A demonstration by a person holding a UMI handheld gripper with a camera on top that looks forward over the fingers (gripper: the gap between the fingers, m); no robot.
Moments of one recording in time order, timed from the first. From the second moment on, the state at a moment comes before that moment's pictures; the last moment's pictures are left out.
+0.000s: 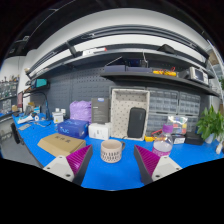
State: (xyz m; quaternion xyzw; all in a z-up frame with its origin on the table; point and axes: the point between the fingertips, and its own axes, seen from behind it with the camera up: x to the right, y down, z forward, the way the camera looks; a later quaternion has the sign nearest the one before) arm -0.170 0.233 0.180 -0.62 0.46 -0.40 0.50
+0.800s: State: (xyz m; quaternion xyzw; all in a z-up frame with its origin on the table) arm -0.127 0.082 0.099 -0.56 0.53 -0.44 0.46
